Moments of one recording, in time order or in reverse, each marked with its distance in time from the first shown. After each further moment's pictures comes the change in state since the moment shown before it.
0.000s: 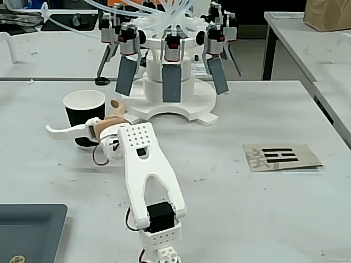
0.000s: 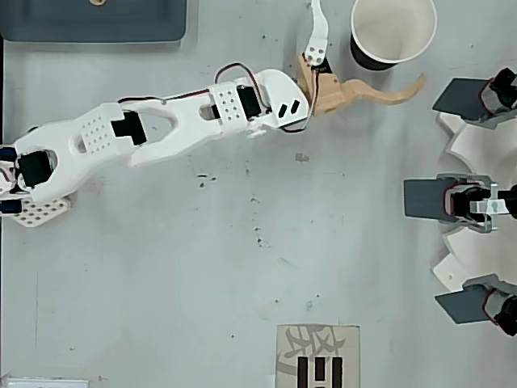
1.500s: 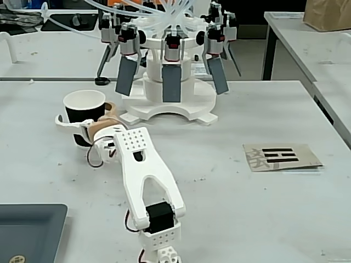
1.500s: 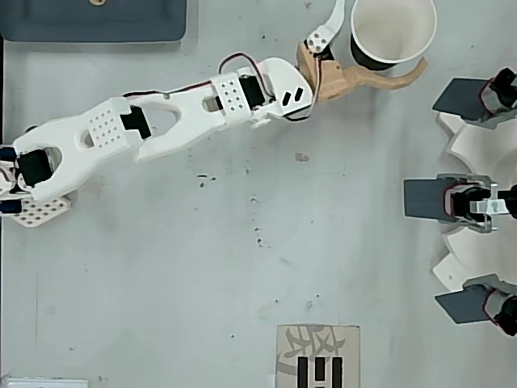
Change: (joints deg) arm -1.9 -6.4 -8.5 3.3 1.5
